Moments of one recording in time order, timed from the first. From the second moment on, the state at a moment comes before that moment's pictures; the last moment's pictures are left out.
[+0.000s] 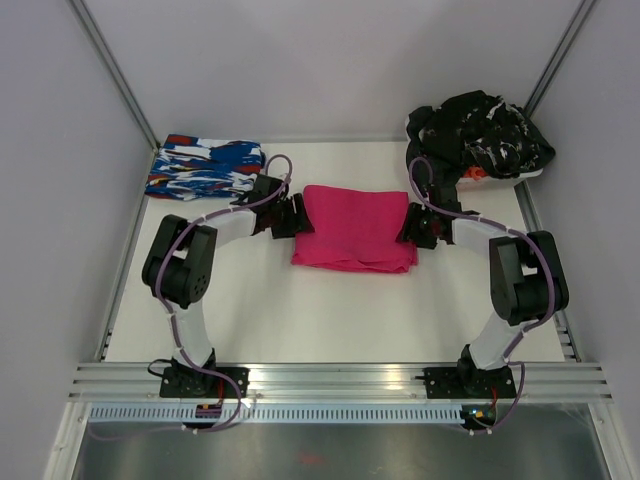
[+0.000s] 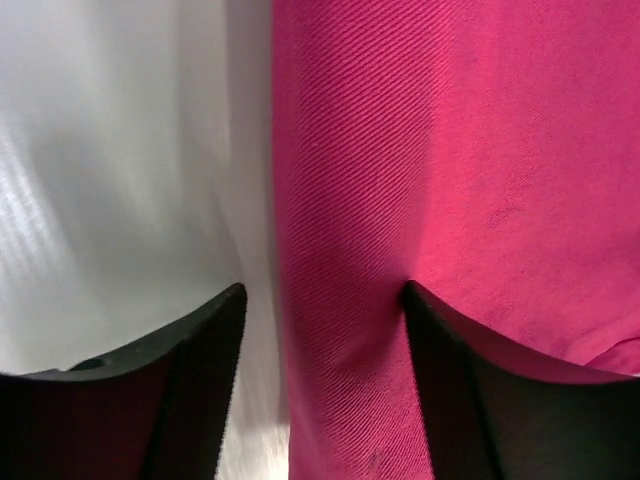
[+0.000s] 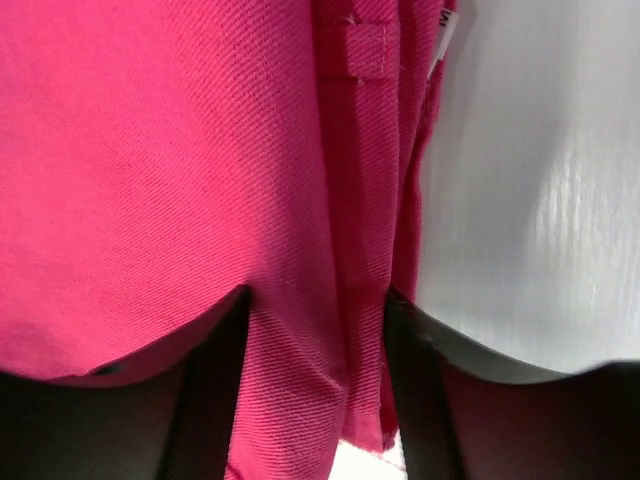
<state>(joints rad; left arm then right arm) -0.36 1.90 1.17 -0.15 0.24 -0.51 0.15 1.72 0.95 -0.21 -0.17 0.42</state>
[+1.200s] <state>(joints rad) 0.19 2.01 1.91 -0.45 0.40 -0.33 0.46 2.50 2.19 0.00 -0.35 0.72</state>
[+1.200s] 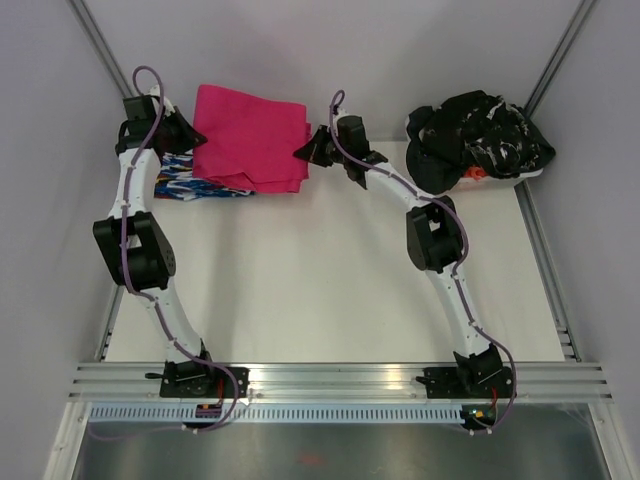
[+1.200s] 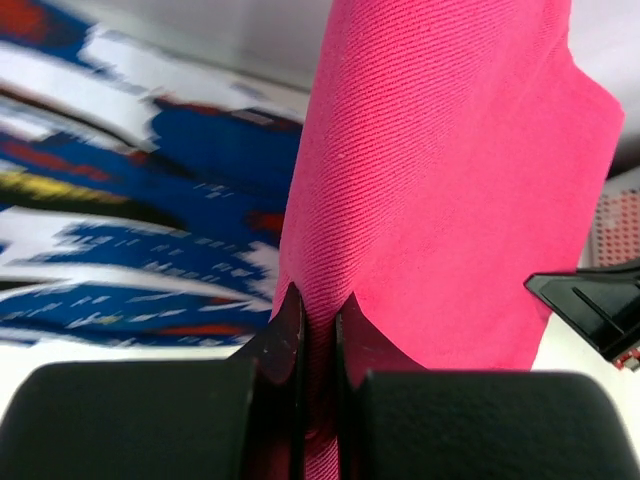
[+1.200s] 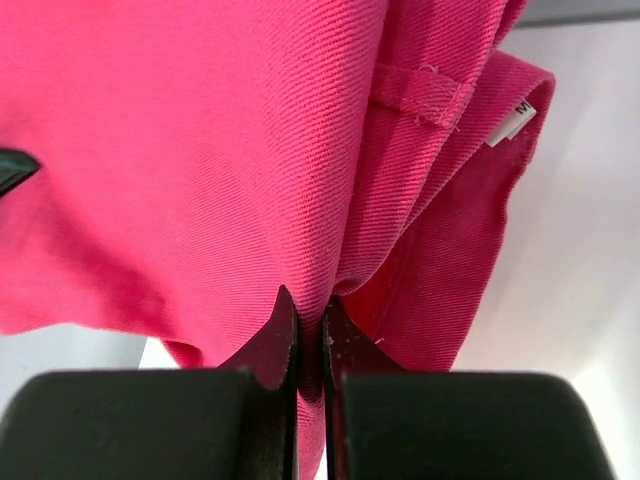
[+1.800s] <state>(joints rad) 0.37 2.17 2.11 -0.60 0.29 -0.33 0.63 2.72 2.49 0.14 -0.26 0.77</state>
